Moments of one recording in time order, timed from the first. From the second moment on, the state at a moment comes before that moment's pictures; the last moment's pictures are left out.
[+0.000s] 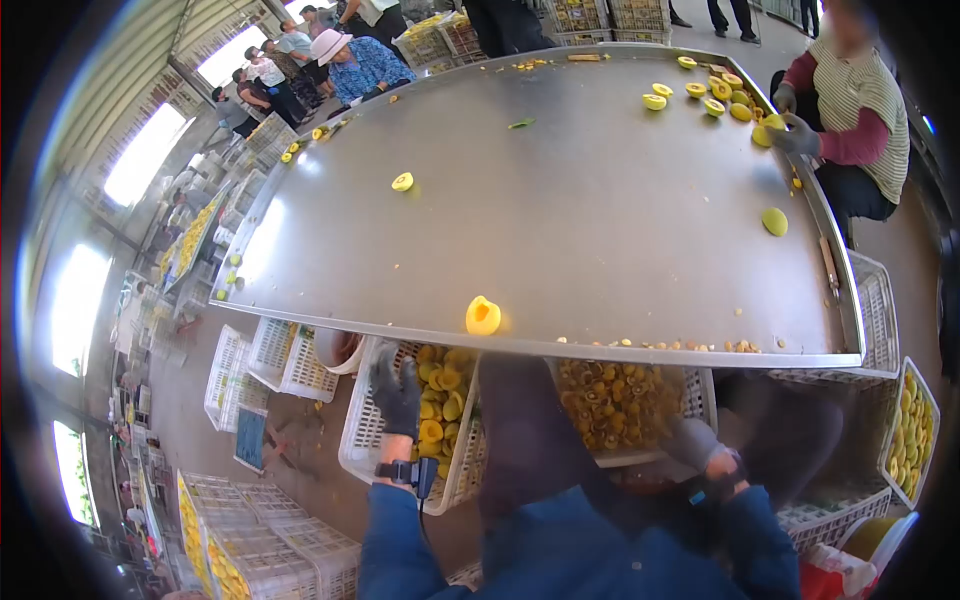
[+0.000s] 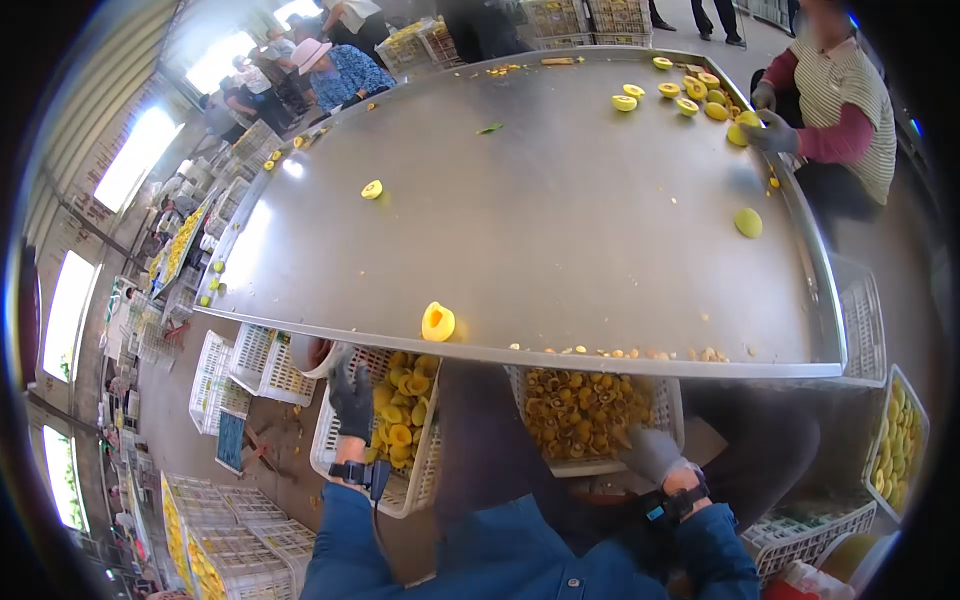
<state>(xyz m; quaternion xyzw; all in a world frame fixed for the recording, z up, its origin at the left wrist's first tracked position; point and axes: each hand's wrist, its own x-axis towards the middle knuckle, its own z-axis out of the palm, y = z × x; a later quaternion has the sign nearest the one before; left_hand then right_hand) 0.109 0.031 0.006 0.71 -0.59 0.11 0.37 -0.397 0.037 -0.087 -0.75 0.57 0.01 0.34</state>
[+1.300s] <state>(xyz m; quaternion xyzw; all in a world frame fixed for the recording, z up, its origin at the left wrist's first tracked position) 0.237 -0.436 -0.009 0.69 -0.72 0.05 0.06 -0.321 -0.210 -0.046 -0.78 0.32 -0.29 0.45</state>
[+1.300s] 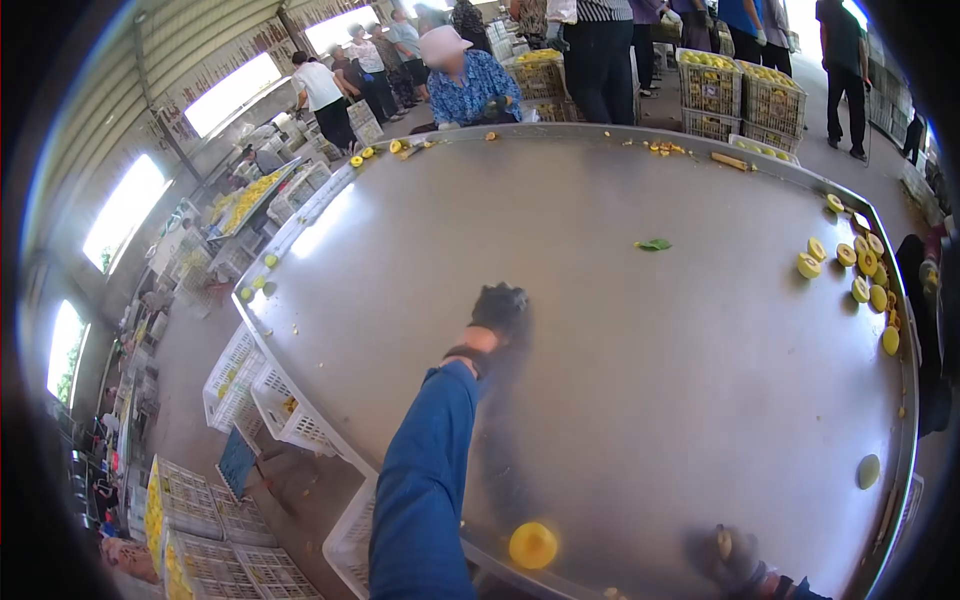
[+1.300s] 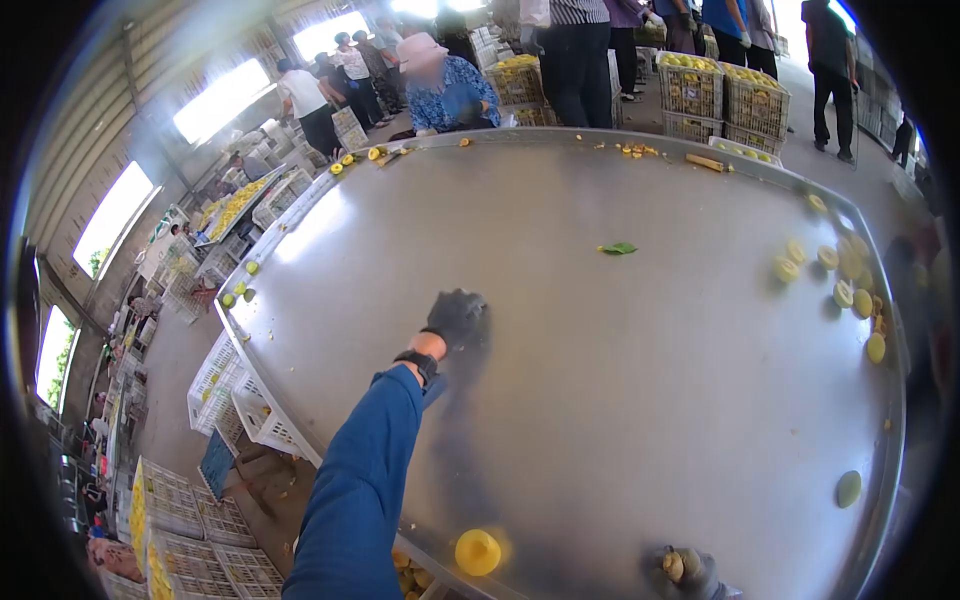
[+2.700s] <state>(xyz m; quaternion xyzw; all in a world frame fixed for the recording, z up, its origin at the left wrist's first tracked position) -0.201 0.016 0.096 0.40 -0.54 -0.41 0.61 -0.337 0.061 0.099 -0.78 0.51 -0.35 0.09</state>
